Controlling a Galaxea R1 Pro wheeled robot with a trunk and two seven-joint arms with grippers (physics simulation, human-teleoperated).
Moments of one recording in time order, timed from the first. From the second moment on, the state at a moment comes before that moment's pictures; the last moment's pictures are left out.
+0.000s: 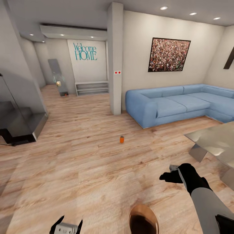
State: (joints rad) left arm 0.22 0.03 0.00 -1.32 -0.03 -0.12 -0.15; right arm -0.78 -0.13 -0.33 -0.57 0.39 0.82 0.41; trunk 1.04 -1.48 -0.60
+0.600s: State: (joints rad) left arm 0.22 0.03 0.01 -1.31 -0.03 -0.08 -0.15; right arm -0.78 -0.12 -0.32 -0.57 0.40 0.81 0.41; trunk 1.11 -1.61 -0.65
